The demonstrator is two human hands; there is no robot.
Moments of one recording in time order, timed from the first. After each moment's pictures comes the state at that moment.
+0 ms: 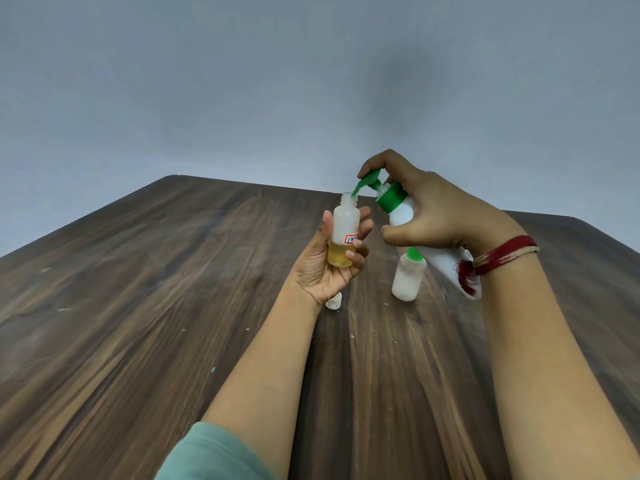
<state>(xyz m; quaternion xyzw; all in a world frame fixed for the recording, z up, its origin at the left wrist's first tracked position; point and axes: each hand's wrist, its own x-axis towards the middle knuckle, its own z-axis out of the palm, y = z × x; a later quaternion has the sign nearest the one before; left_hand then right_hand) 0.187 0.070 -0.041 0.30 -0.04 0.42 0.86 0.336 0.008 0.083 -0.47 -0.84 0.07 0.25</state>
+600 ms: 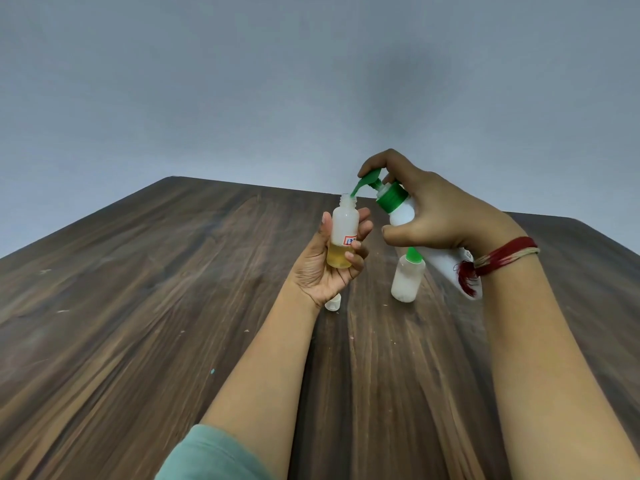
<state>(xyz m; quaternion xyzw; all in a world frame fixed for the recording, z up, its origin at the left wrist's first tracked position) 0.187 0.070 -0.042 0.29 -0.05 0.41 0.86 0.340 0.009 0.082 -0.46 -0.84 0.08 0.26</state>
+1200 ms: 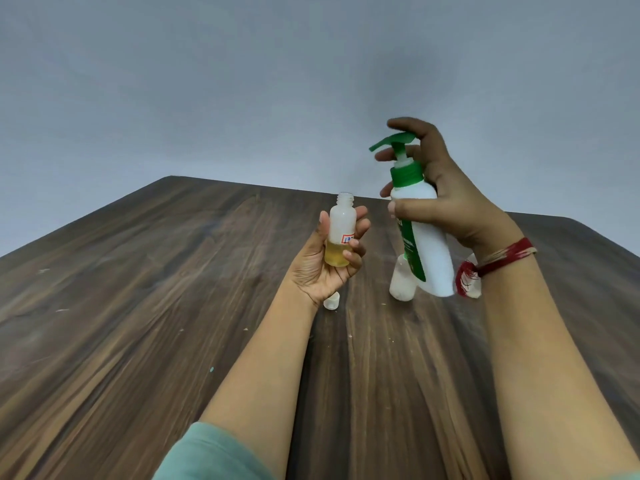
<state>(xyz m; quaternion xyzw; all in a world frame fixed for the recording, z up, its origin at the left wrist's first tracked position) 0.186 0.071 -0.042 0.31 -0.05 0.41 0.86 0.352 0.017 0.077 -0.37 -0.80 0.20 0.43</state>
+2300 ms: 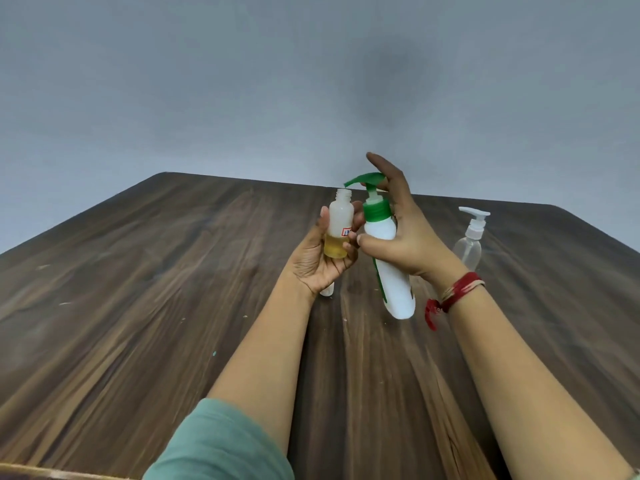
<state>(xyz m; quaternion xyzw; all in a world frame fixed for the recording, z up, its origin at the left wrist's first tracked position) 0.190 0.066 -0.044 0.31 -0.01 0.42 0.85 0.328 0.007 0.017 -0.39 -0.76 0.18 0.48</state>
